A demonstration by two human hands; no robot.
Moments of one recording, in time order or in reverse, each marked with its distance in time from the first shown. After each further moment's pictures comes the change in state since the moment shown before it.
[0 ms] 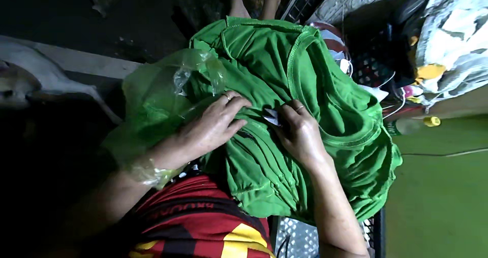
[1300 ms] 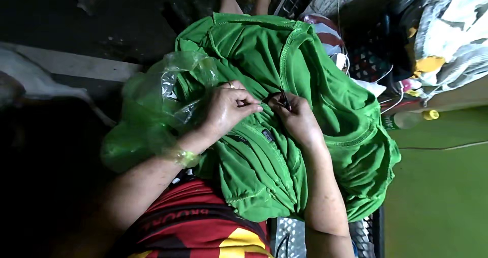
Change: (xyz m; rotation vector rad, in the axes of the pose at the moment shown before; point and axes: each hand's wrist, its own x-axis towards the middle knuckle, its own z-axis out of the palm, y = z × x) left_hand 0.043 -0.009 0.035 -0.289 0.239 -0.123; right_hand 0.022 0.006 -0.008 0.435 -0.108 0.408
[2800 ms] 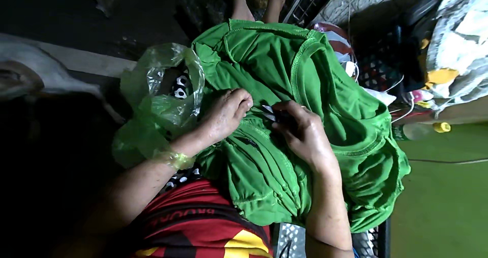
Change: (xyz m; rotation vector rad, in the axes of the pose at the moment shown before) left_hand -0.006 0.003 -0.026 0.138 -0.216 -0.156; right_hand -0.005 0.007 0.003 -0.282 0.022 -0.393
